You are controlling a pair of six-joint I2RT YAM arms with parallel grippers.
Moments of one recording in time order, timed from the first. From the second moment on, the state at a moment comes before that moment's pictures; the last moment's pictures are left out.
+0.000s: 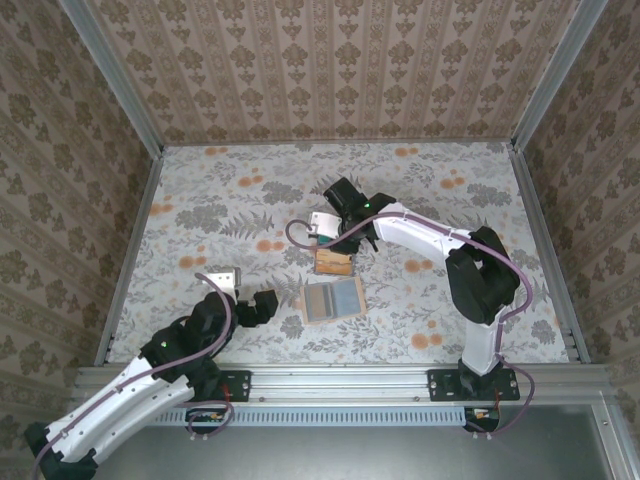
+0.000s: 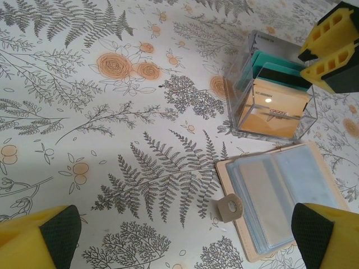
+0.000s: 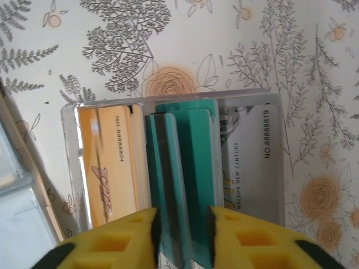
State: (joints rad) left arm -0.88 0.32 0.32 -0.59 -0.31 -0.68; right arm 0.65 1.89 1.46 -0.68 0.00 -0.70
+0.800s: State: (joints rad) left arm -0.87 0.39 0.32 -0.54 -0.19 -0.69; right arm 0.63 1.57 1.17 -0.41 -0.08 -0.27
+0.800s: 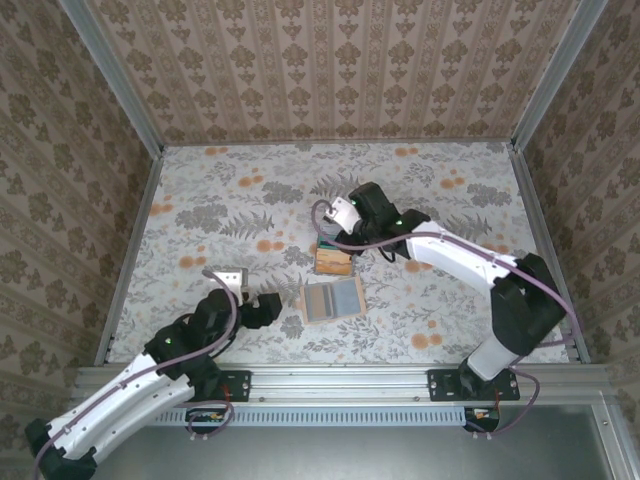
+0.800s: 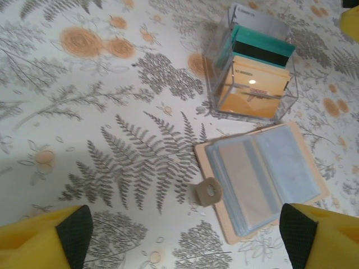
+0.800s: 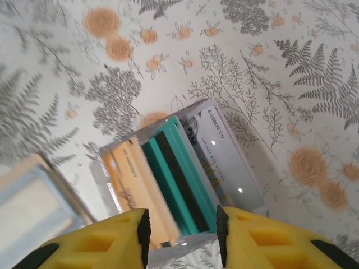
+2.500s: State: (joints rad) left arm -1.02 1.21 0.50 -0.21 -0.08 -0.80; right arm 0.88 1.34 0.57 -0.14 0.12 0.66
